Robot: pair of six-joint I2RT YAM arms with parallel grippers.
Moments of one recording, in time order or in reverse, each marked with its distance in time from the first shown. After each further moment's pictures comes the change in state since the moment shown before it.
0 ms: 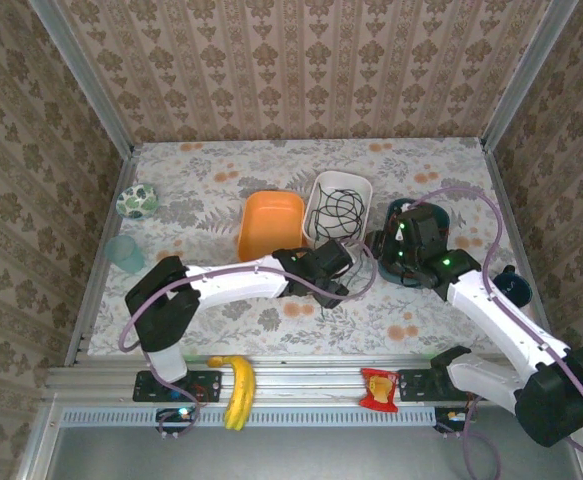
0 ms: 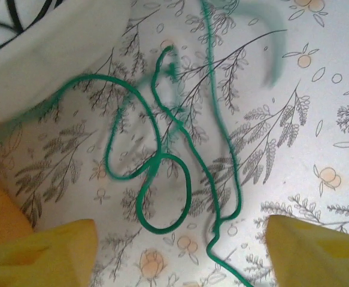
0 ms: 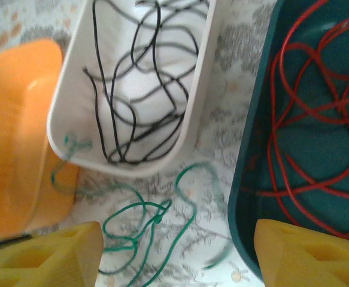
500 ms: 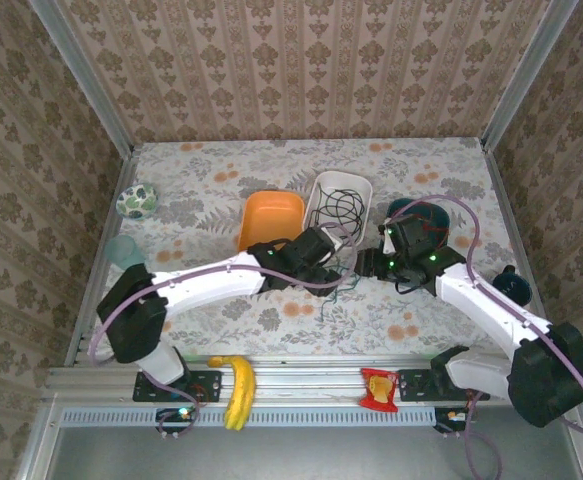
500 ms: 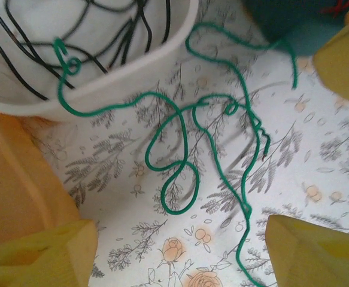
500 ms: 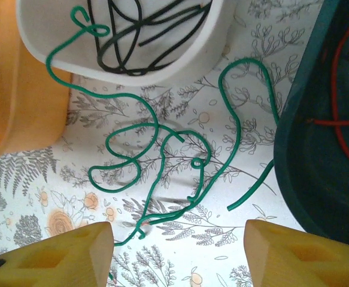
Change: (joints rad) left arm 0.051 -0.119 -0.050 0.026 0.025 -0.062; right arm 0.023 0.112 -0.026 -0.048 -0.168 -0.027
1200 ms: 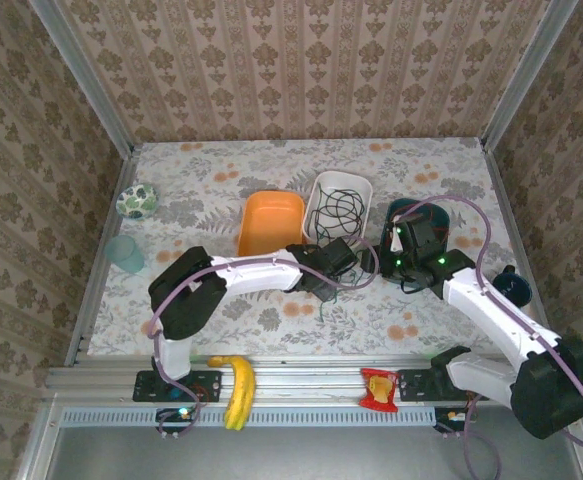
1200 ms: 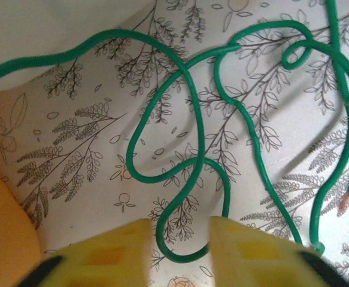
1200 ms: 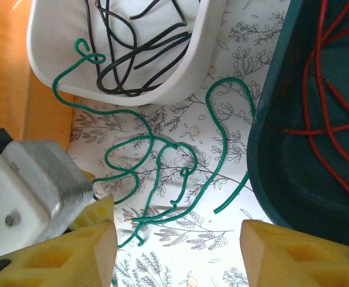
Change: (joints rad) left arm -0.018 0.277 0.133 -0.084 -0.095 -0.005; right arm -0.047 -0.071 -0.005 -0.004 0.008 0.005
